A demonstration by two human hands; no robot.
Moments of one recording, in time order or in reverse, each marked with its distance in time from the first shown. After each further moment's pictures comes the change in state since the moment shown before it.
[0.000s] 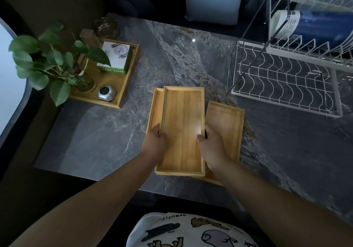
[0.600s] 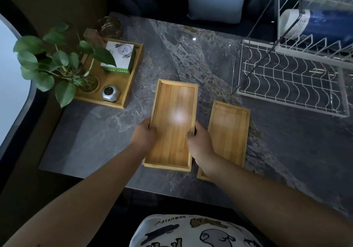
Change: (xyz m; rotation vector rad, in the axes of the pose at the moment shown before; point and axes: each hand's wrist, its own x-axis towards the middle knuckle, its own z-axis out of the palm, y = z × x) left_hand 0.030 -0.005 -0.046 0.076 0.006 0.018; right_hand 0.013 -0.009 0.051 -0.083 0.012 -0.026
